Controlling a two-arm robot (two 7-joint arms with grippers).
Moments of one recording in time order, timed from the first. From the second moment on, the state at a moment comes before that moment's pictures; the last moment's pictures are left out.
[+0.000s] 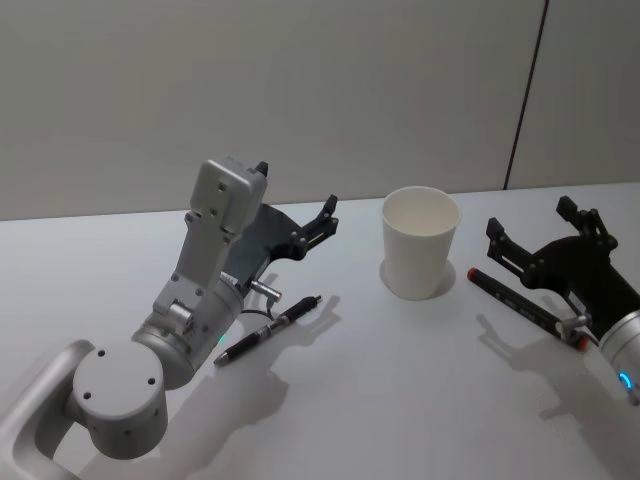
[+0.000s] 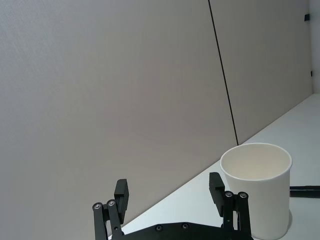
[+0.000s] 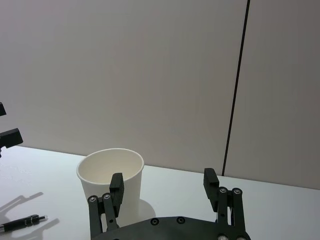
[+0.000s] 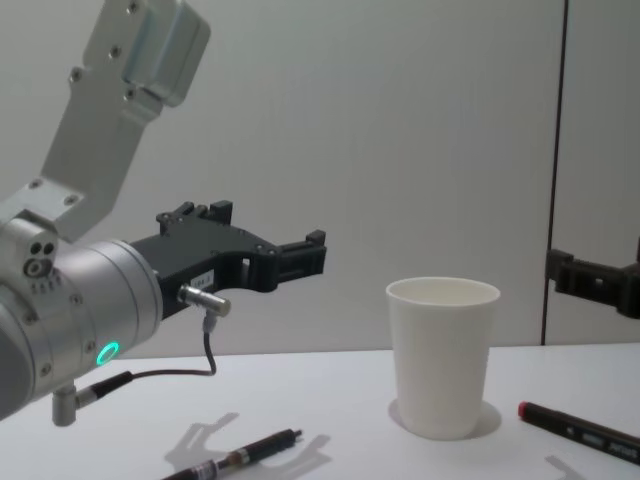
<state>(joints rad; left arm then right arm) -0.24 0.38 0.45 -1.63 -0.20 0.01 -0.01 -0.01 0.34 -0.23 -1.77 0.29 0.03 0.07</state>
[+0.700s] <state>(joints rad) -0.24 0.38 0.45 -1.63 -0.20 0.01 -0.01 -0.01 0.34 -0.23 -1.77 0.29 0.03 0.07</state>
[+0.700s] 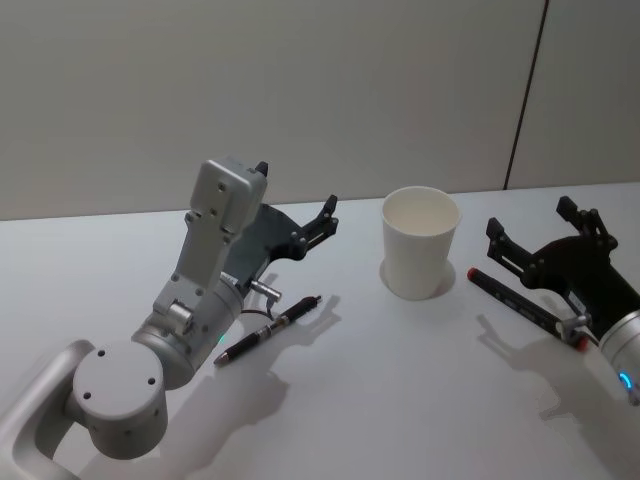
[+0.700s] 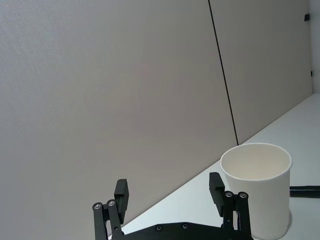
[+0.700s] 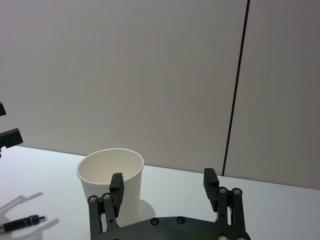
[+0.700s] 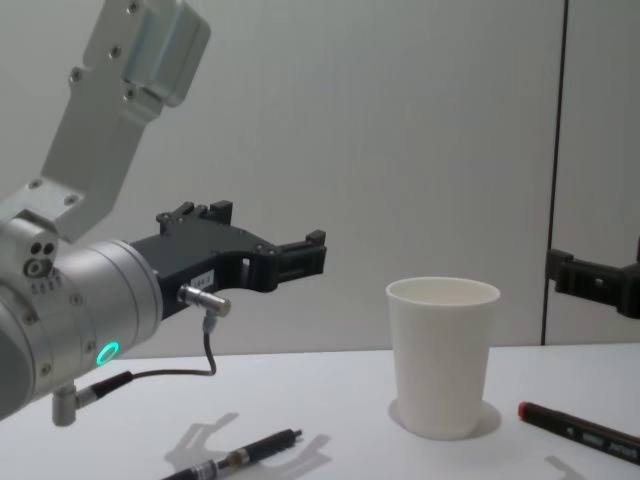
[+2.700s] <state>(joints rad) -0.24 0.38 0.45 -1.63 -0.20 0.01 -0.01 -0.09 0.49 -0.11 -1.86 0.35 0.19 0.09</state>
